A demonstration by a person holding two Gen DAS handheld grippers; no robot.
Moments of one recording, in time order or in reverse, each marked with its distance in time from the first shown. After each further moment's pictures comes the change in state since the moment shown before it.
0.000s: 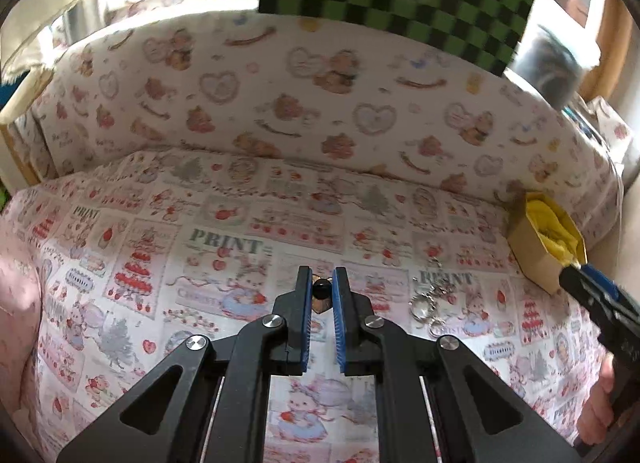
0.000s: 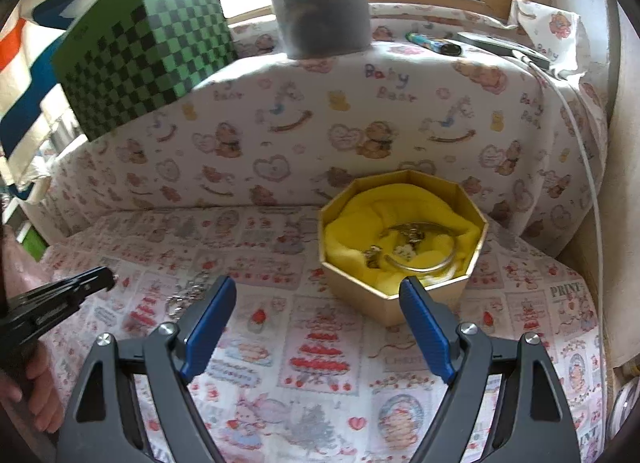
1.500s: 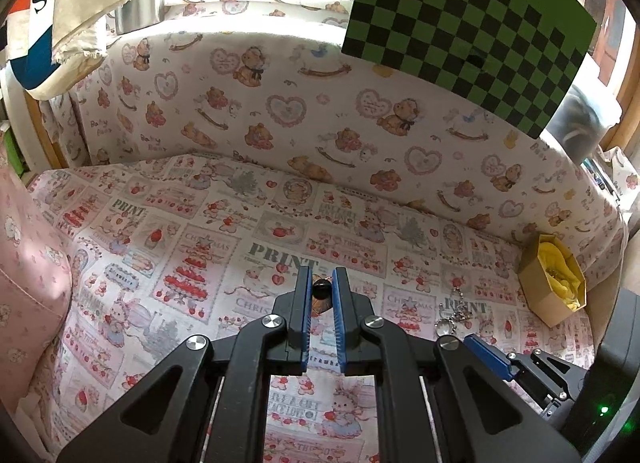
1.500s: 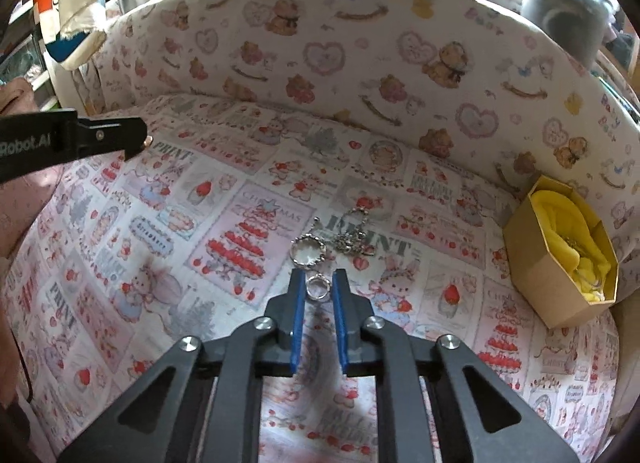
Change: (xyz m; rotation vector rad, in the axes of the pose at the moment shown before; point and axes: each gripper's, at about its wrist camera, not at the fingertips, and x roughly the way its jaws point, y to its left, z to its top) left arm -0.025 0.032 0.007 -0.107 -0.047 0.051; right arm 0.058 0.129 -0.032 -0.340 0.180 0.048
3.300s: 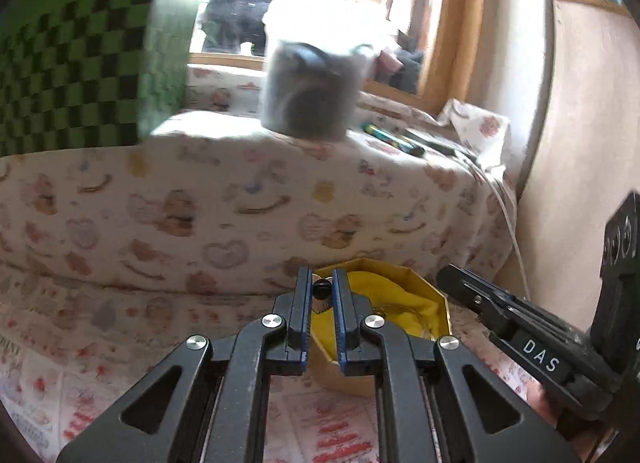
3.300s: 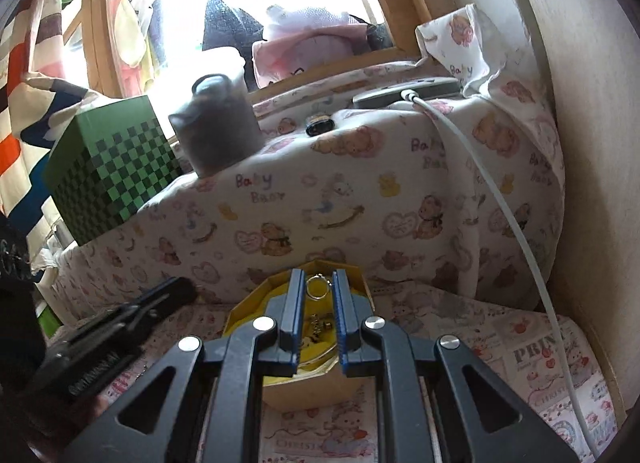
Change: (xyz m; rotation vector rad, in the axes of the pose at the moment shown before) left arm 0.027 -0.218 -0.032 0.318 -0.288 -0.402; right arm -0.079 -0.220 -0.054 0.476 -0.519 -0.023
